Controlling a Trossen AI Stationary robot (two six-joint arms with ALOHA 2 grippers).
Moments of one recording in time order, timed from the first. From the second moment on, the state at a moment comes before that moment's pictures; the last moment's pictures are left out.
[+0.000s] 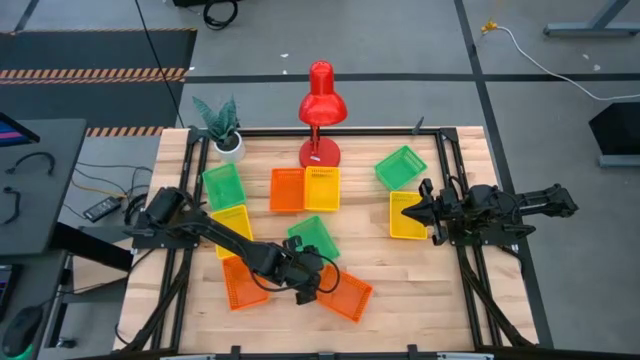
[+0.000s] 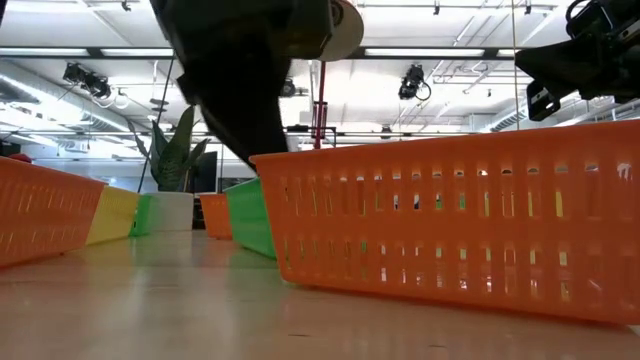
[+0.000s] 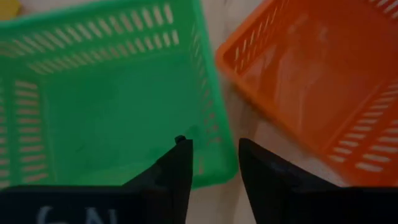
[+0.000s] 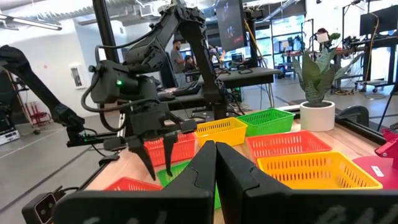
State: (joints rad) left arm -0.43 1.93 1.34 -0.54 -0.35 -0.63; right arm 0.12 0.03 0.01 0.14 0.06 0.14
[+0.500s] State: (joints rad) left arm -0.40 1.98 1.34 -0.47 -0.33 -0.62; right arm 0.12 0.03 0.01 0.15 0.06 0.14
